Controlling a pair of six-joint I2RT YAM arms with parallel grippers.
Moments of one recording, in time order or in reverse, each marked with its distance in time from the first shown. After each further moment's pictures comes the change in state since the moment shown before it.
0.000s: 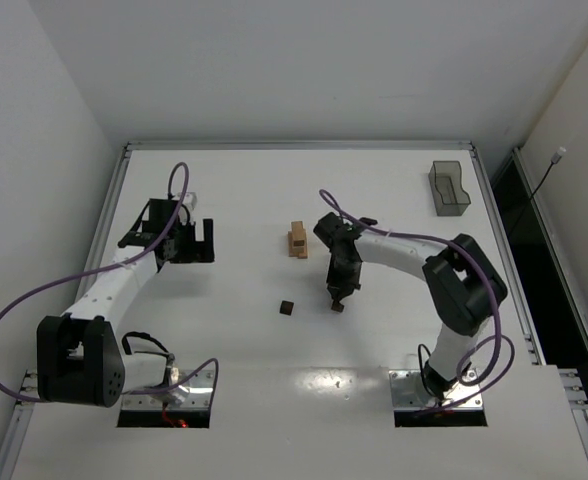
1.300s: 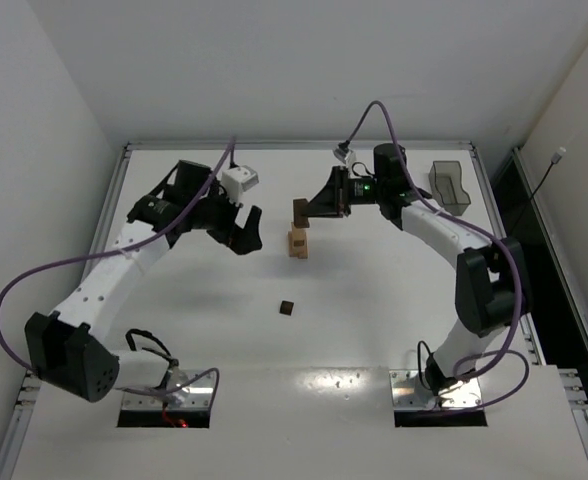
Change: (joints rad) left arm -0.235 0.073 0.408 -0.262 0.439 0.249; right arm -0.344 -0.111 0.075 0.886 -1.124 -0.122
